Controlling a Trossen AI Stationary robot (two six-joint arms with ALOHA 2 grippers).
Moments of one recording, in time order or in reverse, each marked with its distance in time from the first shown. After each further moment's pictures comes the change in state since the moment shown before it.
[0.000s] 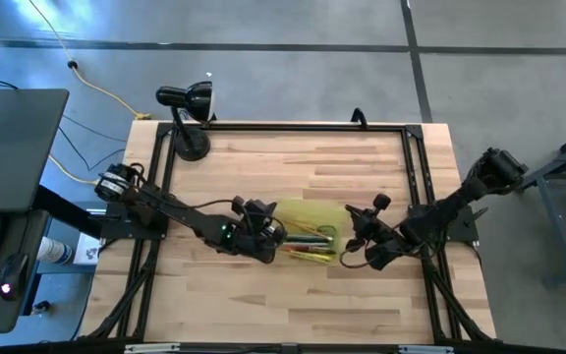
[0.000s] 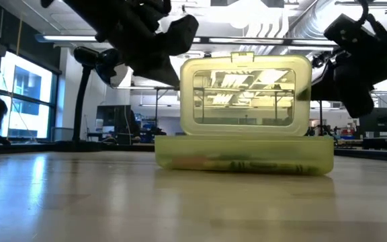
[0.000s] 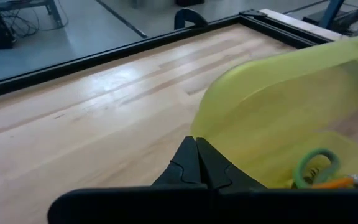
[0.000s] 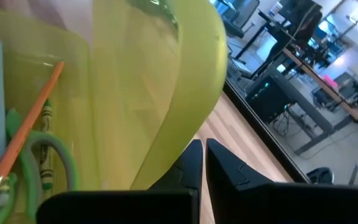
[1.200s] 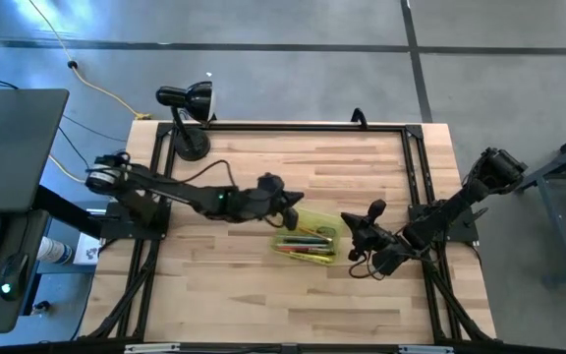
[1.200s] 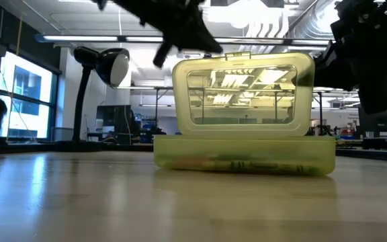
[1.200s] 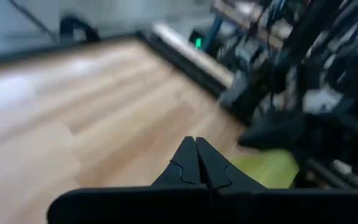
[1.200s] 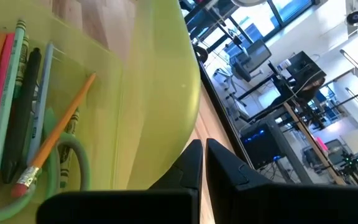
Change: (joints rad) left arm 0.197 -0.119 -0.001 0.427 0.537 0.288; right arm 0.073 0.000 -0.002 0.216 -0.002 -0.429
